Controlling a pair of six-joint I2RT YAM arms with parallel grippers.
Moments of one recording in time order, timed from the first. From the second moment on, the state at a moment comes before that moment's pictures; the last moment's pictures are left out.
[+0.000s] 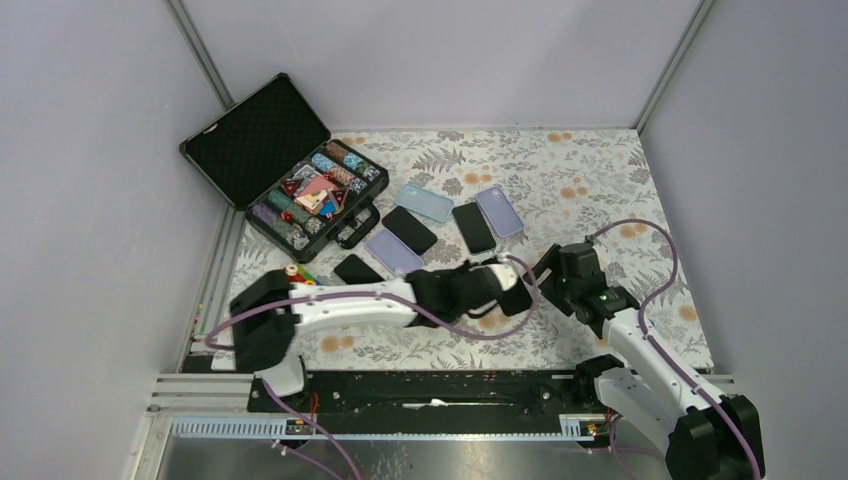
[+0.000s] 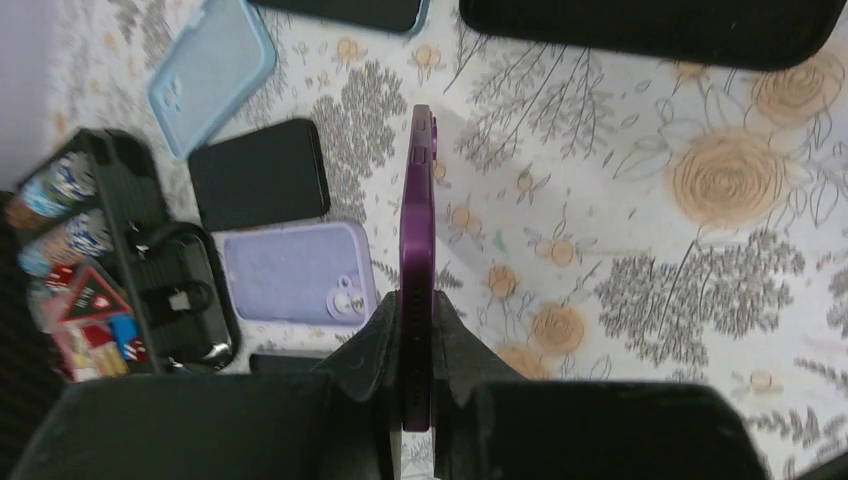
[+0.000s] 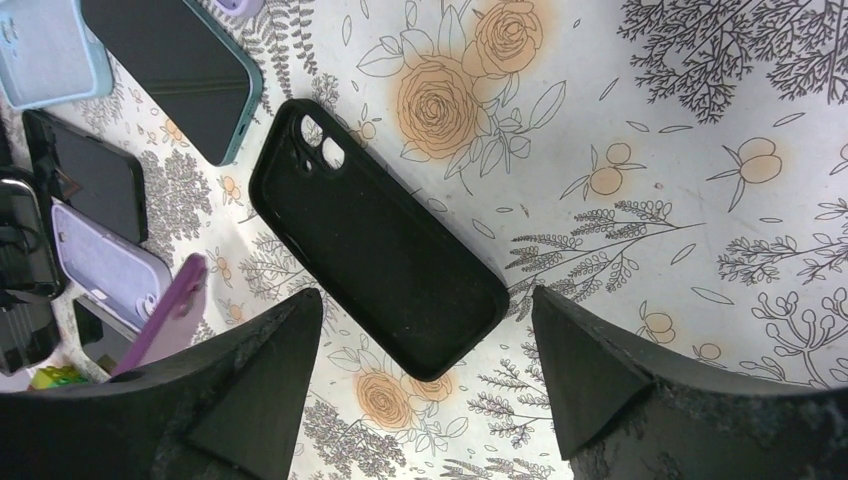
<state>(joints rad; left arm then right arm) -1.24 1.61 1.16 -0.49 -0.55 0.06 0.31 0.88 0.45 -0.44 0.12 0.94</state>
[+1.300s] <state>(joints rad) -1.47 1.93 1.19 -0.40 -0.72 -0.04 0.13 0.64 0.56 -0.65 -0.02 0.81</state>
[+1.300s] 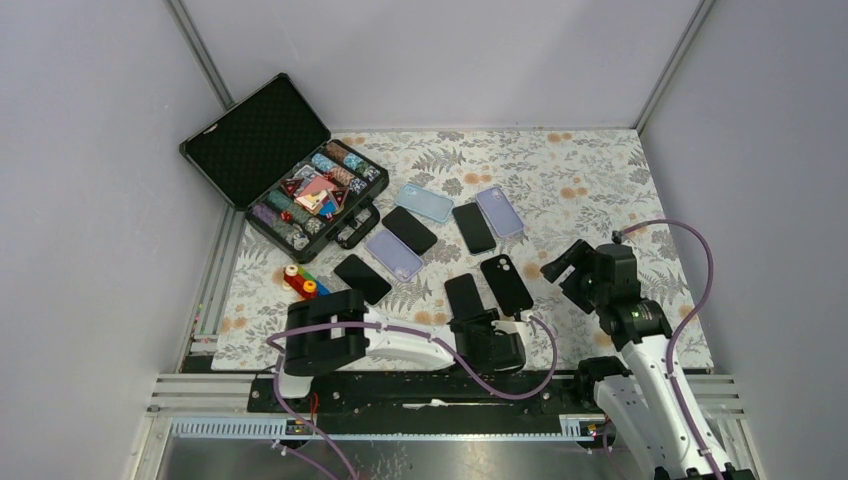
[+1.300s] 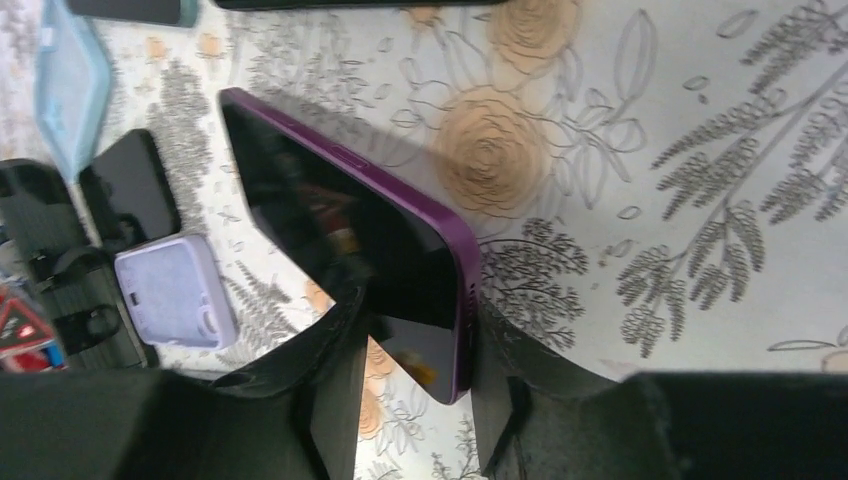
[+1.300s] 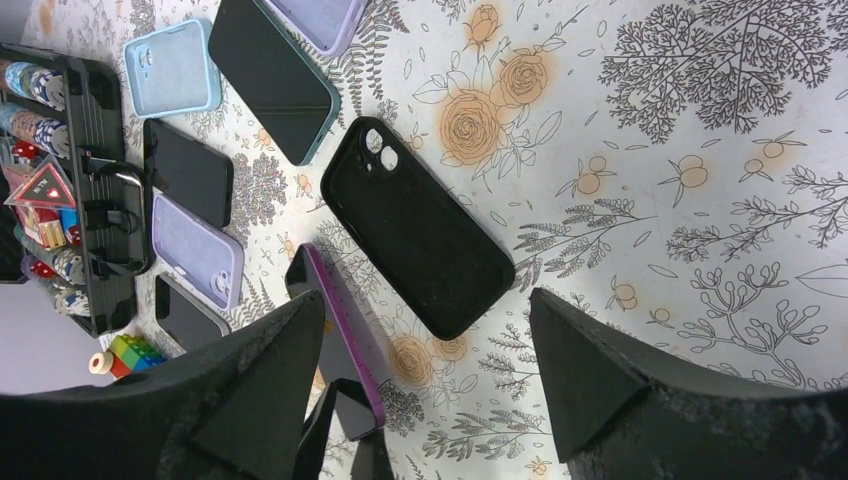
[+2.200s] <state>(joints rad) -1.47 1.55 1.00 -0.24 -0.47 -0.23 0.13 0.48 0.66 -0.80 -0.02 0.81</state>
